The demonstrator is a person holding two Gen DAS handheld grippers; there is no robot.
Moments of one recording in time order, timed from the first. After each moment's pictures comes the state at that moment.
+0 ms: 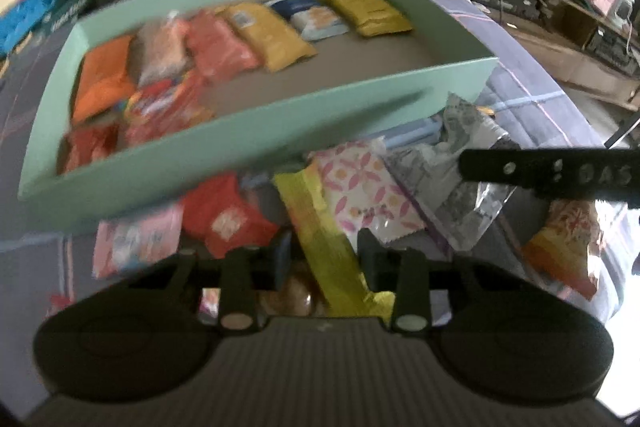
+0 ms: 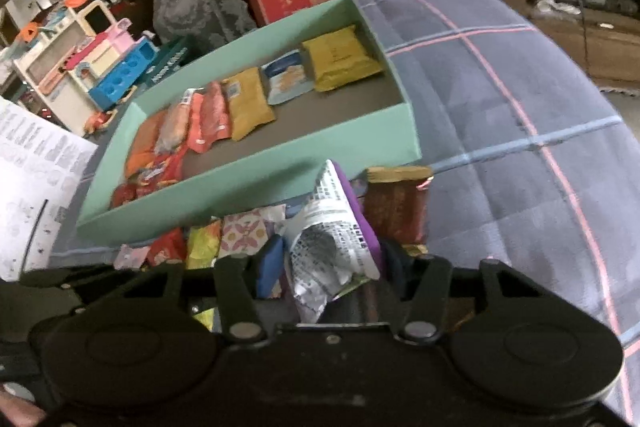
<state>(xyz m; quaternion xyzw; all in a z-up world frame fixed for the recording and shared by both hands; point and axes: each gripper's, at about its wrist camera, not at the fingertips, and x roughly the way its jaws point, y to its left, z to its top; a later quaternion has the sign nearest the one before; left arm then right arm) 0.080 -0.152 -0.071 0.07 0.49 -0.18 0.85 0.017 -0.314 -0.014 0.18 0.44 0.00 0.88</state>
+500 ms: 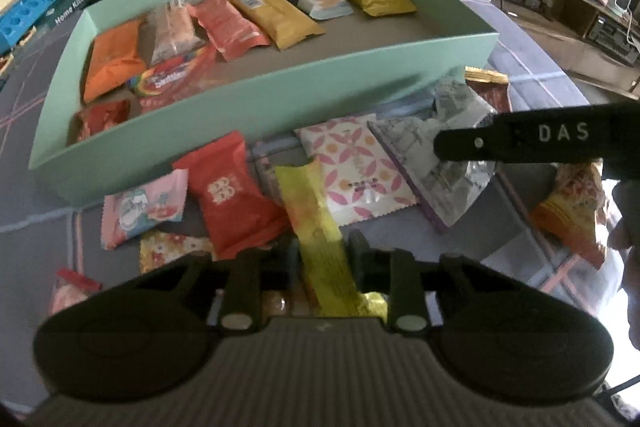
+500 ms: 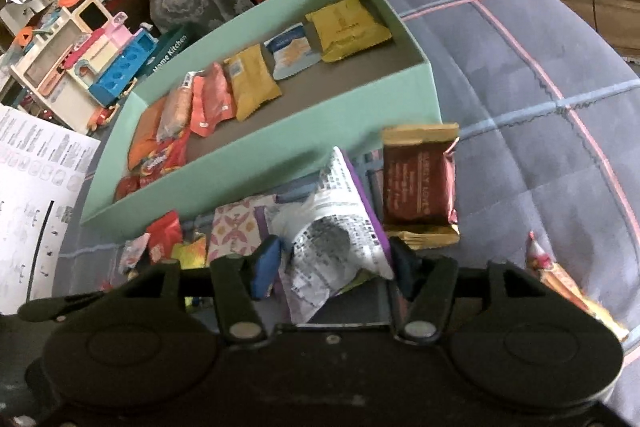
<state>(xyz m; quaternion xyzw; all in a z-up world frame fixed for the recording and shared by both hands) 0.065 -0.147 -0.076 0.09 0.49 -0.18 0.85 0.026 -0.304 -0.033 0.20 0.45 -0.01 0.87</state>
